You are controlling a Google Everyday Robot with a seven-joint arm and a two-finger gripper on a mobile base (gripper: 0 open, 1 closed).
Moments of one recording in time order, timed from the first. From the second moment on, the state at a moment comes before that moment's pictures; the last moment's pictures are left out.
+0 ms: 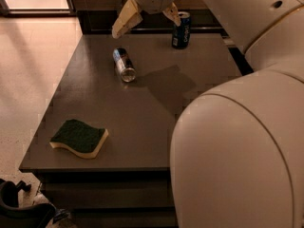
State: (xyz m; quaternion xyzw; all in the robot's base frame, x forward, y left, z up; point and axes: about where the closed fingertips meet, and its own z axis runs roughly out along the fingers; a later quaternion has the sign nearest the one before) arm 0.687 0.002 0.955 -0.21 0.96 0.05 0.16
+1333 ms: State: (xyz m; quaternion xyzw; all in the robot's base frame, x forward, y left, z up) arm 0.712 0.075 0.902 -0.18 0.98 0.05 0.08
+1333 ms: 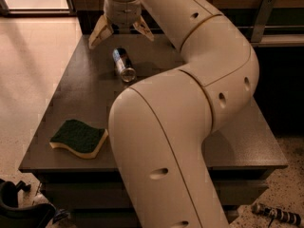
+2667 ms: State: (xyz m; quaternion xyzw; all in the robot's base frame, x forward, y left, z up) arm 0.727 0.065 0.842 -0.17 0.99 0.04 0.02
